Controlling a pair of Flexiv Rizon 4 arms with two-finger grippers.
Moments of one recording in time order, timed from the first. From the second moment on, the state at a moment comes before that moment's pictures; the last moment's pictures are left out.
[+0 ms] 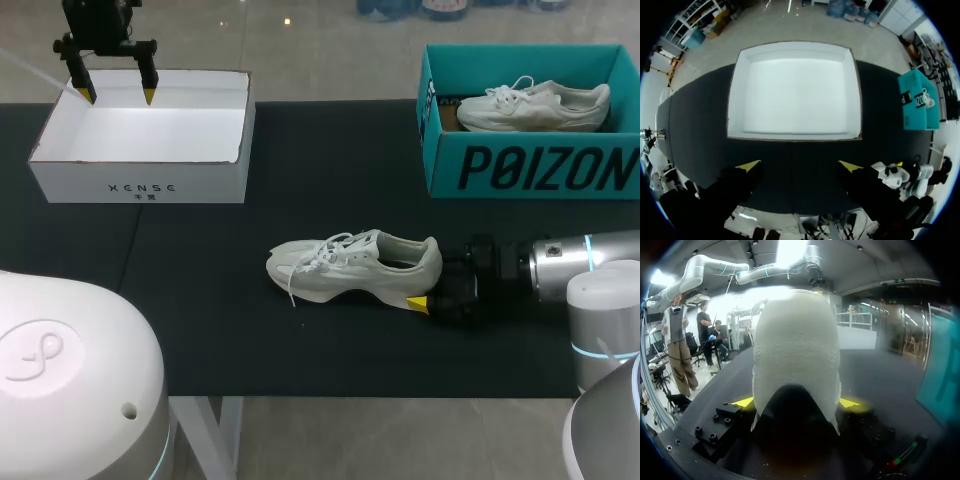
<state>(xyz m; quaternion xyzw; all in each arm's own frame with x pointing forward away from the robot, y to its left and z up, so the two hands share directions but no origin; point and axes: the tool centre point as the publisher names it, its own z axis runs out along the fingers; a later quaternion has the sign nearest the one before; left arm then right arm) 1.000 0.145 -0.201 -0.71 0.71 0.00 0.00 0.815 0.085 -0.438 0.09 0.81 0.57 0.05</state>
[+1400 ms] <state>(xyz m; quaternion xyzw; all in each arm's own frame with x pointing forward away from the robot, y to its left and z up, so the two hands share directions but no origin) 0.908 -0.052 -0.227 -0.69 0.72 0.04 0.04 0.815 0.085 -0.438 0.09 0.81 0.57 0.04</state>
